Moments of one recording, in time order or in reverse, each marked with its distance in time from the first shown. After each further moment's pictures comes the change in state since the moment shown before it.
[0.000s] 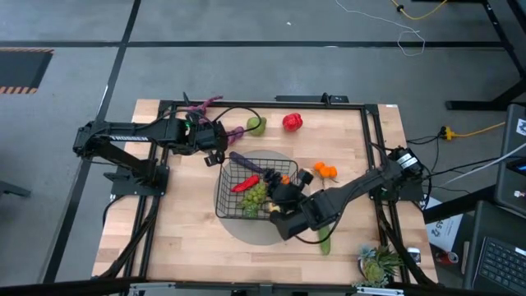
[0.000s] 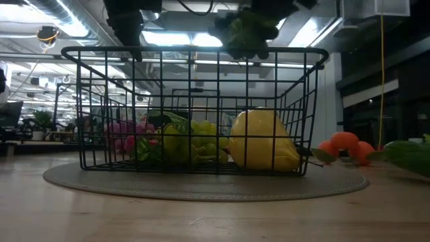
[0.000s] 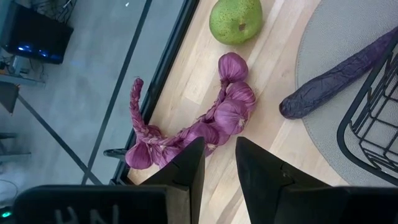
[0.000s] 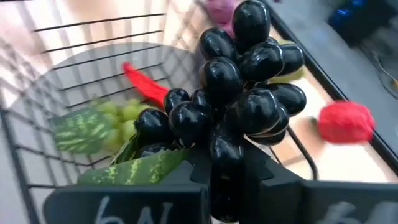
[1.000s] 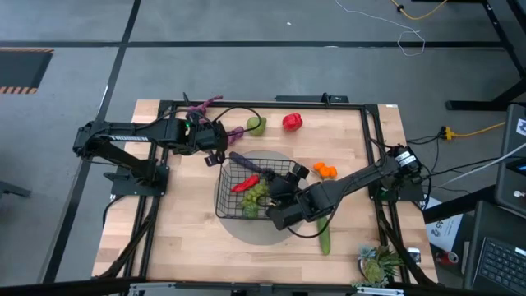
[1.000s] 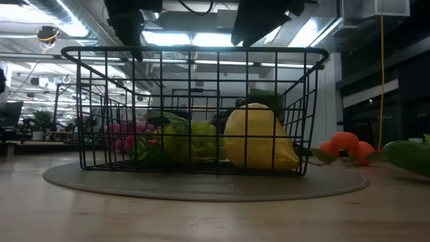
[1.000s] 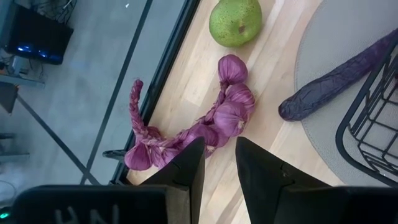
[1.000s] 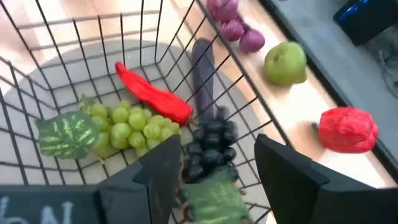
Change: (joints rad) left arm 0.000 0.000 0.000 0.008 0.000 0.000; right arm -0.054 0.000 0.000 0.011 -0.056 -0.061
